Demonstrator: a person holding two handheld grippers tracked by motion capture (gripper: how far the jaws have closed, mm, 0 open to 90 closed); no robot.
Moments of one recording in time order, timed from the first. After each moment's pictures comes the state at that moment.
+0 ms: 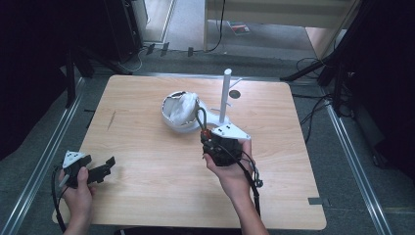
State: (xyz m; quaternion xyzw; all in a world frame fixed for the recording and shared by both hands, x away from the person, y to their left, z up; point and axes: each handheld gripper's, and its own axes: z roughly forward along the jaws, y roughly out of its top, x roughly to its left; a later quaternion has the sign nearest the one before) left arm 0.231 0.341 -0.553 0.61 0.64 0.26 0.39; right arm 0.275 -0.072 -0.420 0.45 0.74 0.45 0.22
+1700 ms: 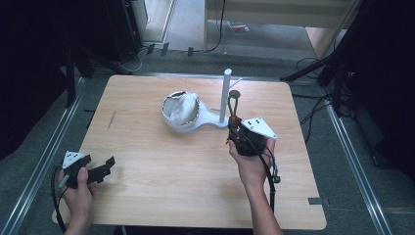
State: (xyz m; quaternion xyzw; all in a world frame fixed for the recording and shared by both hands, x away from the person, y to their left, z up) left arm 0.230 0.341 -0.553 0.60 0.64 0.26 0.40; right arm 0.306 -0.127 -0.434 0.50 0.66 0.47 0.31
